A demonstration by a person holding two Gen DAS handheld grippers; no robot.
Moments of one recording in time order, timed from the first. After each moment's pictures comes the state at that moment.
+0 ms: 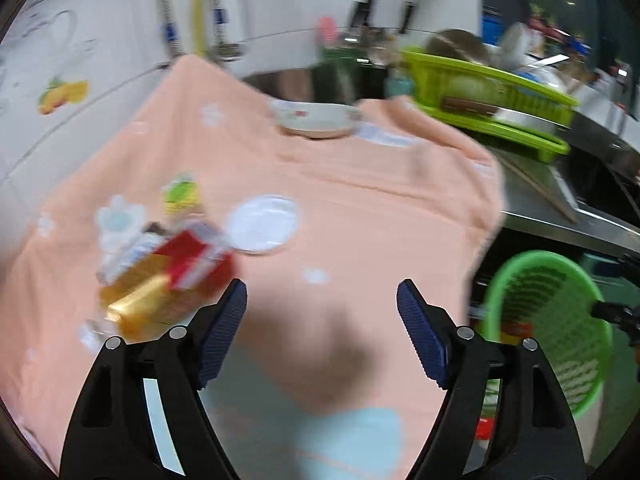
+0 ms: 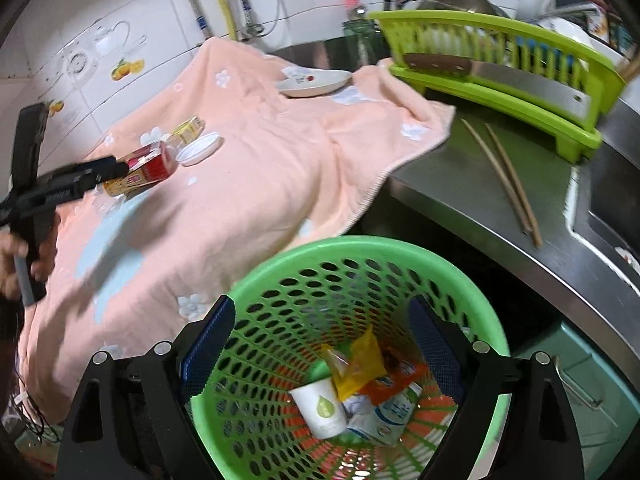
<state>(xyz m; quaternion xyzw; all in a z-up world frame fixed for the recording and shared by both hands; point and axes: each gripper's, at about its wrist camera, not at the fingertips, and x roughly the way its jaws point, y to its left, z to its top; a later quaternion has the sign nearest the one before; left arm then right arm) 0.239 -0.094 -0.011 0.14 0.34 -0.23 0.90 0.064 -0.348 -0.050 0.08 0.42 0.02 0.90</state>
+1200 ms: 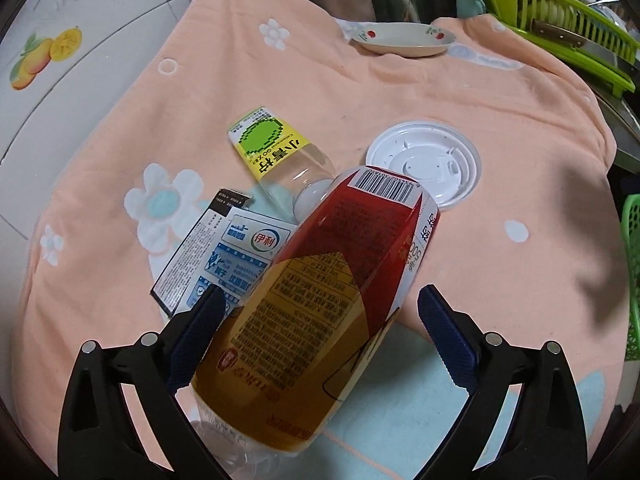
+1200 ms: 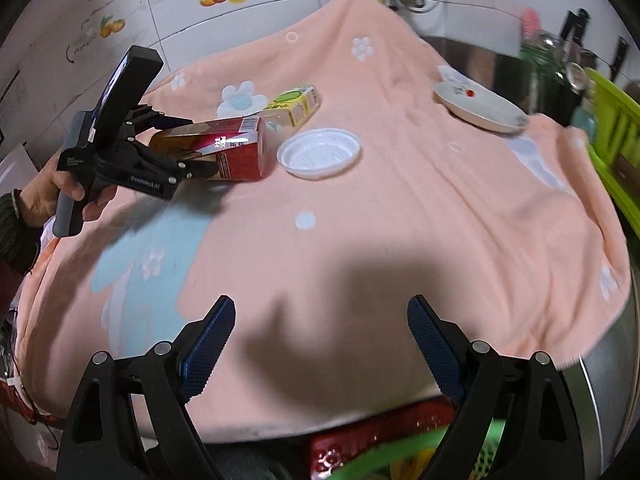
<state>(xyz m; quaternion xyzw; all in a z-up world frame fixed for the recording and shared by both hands) 0.366 -0.032 -0.065 0.25 0.42 -0.19 0.85 0.246 -0.206 -0.062 -0.03 0.45 0.18 0.87</state>
